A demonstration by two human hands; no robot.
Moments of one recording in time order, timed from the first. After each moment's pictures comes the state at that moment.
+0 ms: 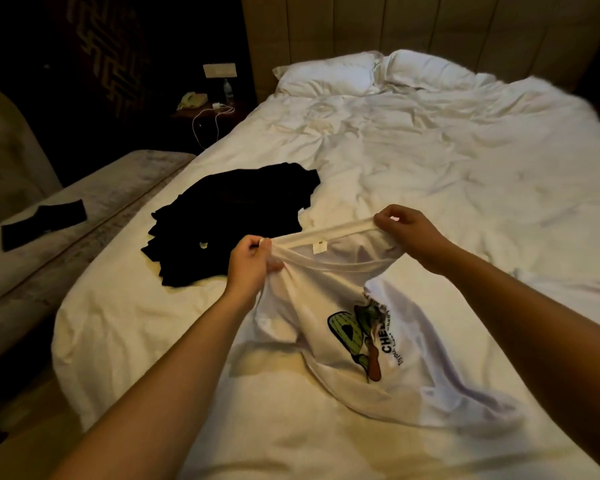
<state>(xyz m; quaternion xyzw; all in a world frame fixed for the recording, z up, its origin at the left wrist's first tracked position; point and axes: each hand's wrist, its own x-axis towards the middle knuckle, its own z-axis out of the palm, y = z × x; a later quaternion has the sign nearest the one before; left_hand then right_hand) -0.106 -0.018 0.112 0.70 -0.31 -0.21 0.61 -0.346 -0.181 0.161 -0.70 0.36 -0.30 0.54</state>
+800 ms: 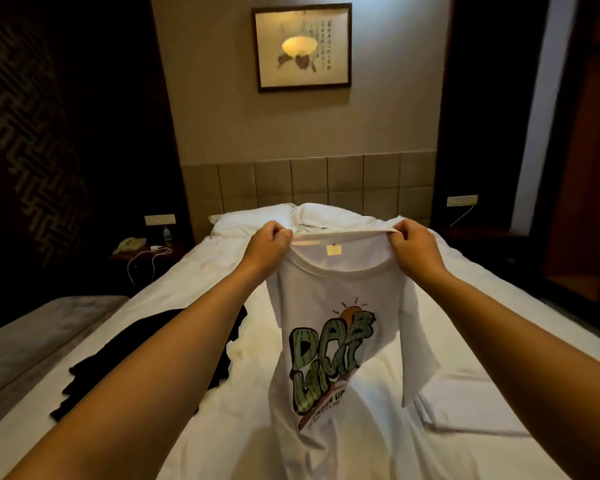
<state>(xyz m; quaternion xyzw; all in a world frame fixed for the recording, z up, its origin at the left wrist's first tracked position) -0.247 -0.127 0.384 0.60 -0.60 -0.11 0.52 -0.507 -0.183 0.371 -0.67 0.49 -0.53 0.15</state>
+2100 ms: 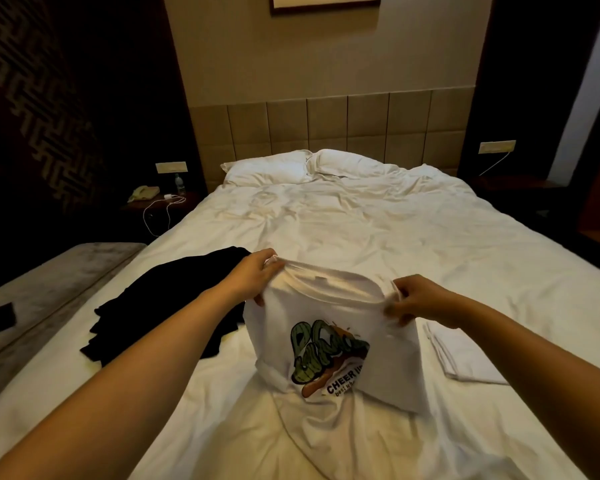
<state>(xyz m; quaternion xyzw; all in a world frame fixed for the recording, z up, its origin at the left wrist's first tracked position) -0.161 -0.107 0.246 0.67 -0.62 -0.21 0.34 -0.501 -0.180 0.224 -0.73 0.47 -0.17 0.46</state>
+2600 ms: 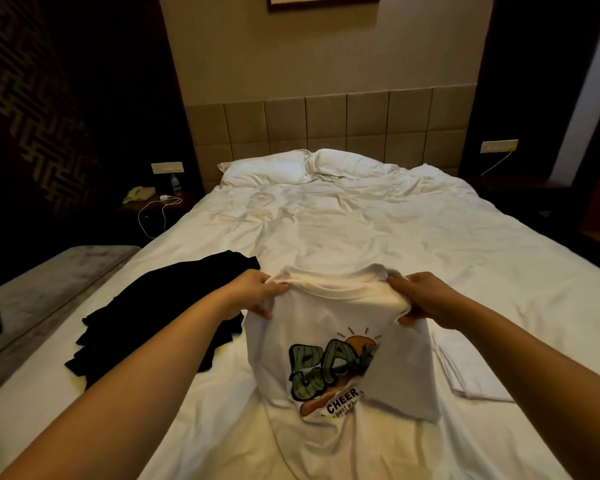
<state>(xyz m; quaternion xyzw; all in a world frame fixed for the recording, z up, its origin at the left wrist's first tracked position) -0.153 -0.140 0.226 0.68 -0.52 -0.39 0.33 -0.491 -0.214 0.225 -0.61 0.54 -0.28 0.51</state>
